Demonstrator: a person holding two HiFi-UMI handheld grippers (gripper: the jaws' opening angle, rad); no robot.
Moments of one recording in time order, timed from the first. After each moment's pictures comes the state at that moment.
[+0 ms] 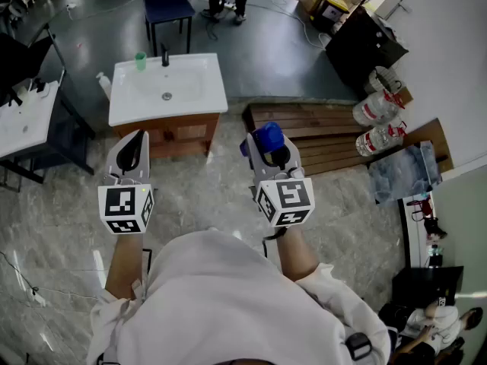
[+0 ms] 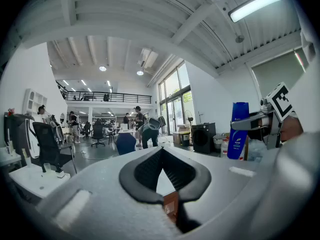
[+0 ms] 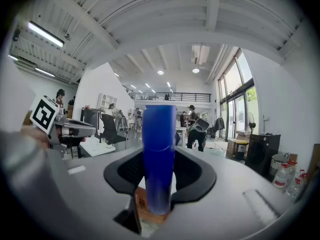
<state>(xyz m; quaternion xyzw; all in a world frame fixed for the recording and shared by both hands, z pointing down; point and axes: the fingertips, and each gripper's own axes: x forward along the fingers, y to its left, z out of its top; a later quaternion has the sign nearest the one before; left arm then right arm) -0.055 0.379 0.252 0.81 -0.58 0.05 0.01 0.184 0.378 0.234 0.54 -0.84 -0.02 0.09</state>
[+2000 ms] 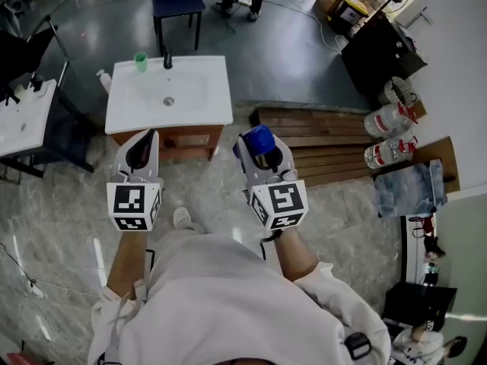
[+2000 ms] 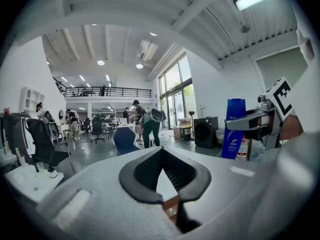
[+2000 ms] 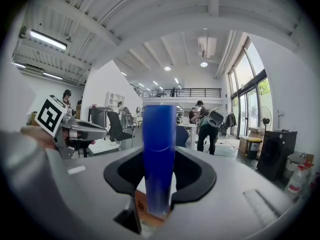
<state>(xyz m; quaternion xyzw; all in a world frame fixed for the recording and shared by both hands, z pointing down) -0.027 0.265 0.293 0.81 -0.58 0.08 0.03 0.170 0.262 0.273 0.49 -0.87 0.00 0.10</state>
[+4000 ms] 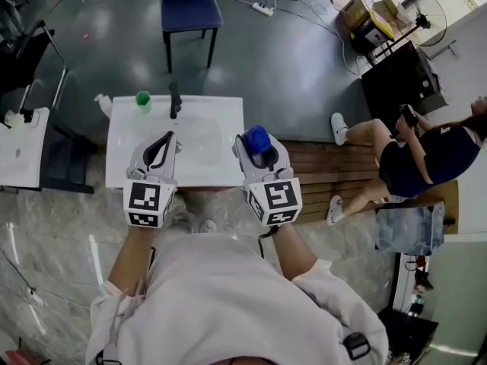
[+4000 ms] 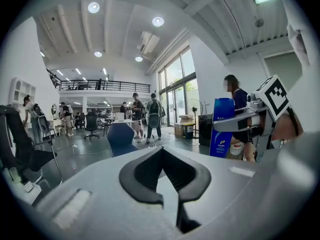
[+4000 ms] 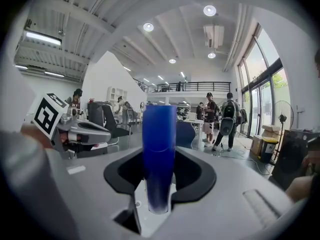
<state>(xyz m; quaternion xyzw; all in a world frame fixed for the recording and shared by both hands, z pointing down) -0.068 -0.037 0.345 0.82 -0.57 0.09 0.05 0.089 -0.055 0.321 0.45 -0.89 0.00 0.13</state>
